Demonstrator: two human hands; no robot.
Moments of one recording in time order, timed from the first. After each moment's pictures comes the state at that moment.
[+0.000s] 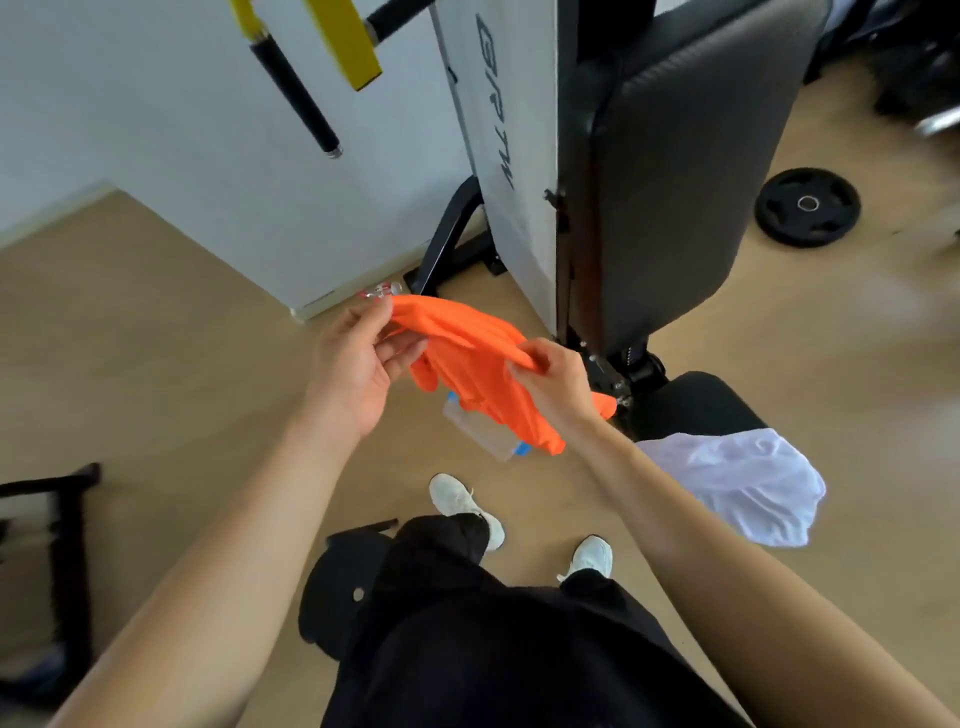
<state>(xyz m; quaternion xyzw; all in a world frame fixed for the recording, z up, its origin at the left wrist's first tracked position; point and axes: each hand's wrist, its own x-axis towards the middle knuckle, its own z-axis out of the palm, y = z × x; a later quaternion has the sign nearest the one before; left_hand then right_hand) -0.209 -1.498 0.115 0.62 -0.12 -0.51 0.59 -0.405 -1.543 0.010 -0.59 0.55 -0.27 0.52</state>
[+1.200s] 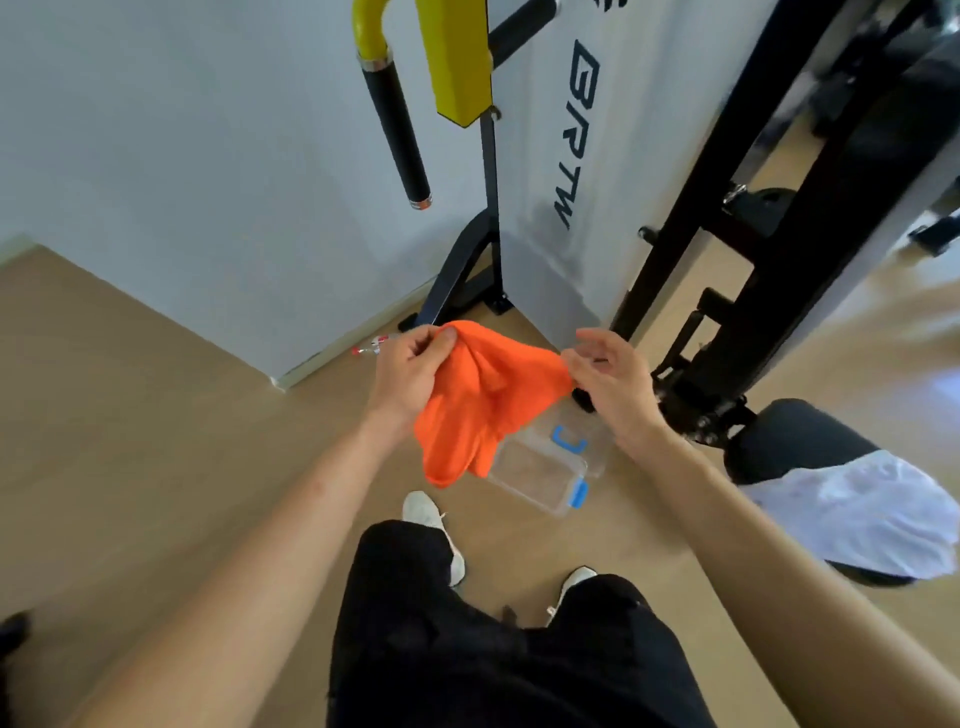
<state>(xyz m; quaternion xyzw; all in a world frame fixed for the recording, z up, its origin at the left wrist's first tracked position) 0.036 -1.605 0.002 0.65 -0.45 -0.45 0.42 -0.206 -1.609 -0.022 -0.44 0.64 -0.36 0.51</state>
